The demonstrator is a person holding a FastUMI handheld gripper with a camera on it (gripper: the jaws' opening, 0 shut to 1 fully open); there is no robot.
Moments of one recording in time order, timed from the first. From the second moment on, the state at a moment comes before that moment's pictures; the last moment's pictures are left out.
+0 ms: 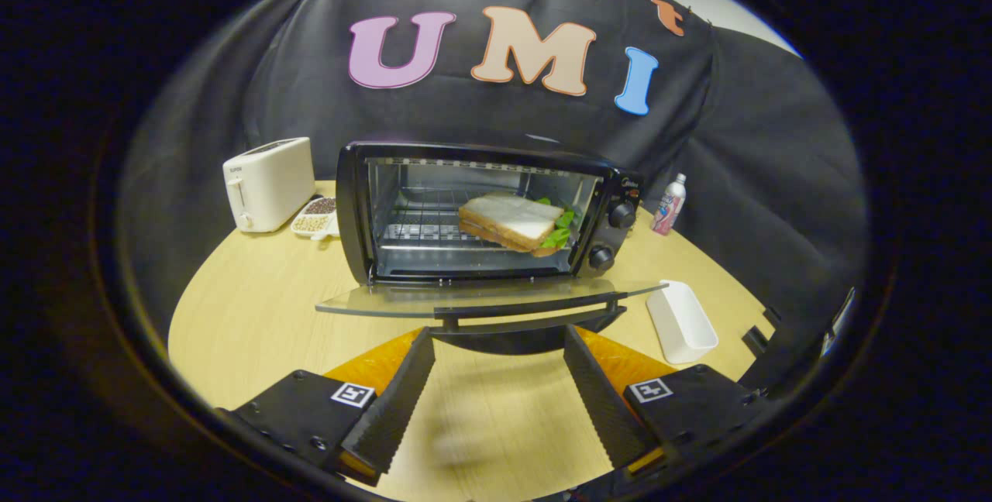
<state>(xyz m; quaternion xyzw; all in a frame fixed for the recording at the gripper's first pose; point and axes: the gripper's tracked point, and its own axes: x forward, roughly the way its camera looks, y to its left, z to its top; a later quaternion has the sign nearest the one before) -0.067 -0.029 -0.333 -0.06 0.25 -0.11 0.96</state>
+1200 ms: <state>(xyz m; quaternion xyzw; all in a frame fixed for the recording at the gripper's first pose) 0.002 -0.028 -0.284 -0.02 0.18 -0.05 0.98</state>
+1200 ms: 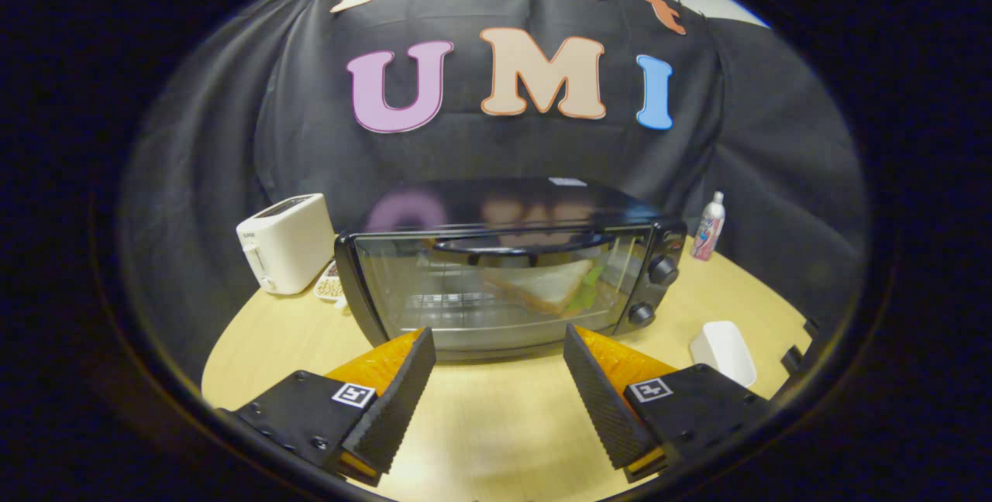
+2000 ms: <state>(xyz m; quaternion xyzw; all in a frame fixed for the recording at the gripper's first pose) 0.018 -0.001 -0.189 -0.02 0.13 0.03 0.99</state>
